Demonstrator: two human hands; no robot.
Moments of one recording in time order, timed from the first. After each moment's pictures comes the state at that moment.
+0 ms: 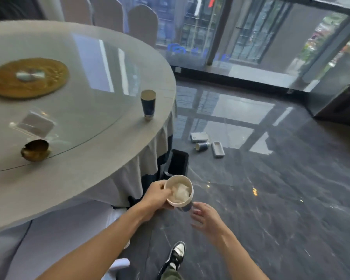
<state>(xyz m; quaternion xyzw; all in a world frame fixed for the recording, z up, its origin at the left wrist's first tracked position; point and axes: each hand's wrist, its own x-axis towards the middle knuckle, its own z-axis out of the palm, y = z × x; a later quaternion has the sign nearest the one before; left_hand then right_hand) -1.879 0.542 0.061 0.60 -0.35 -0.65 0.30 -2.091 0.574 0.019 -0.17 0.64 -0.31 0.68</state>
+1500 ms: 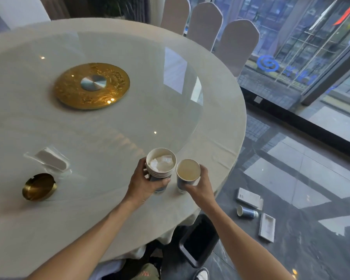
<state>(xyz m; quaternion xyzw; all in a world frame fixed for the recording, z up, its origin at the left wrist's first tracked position) -1.709 0.172 0.064 0.71 -0.27 -0.34 0.55 -1.889 0.045 0.025 -0.69 0.50 -0.18 0.49</state>
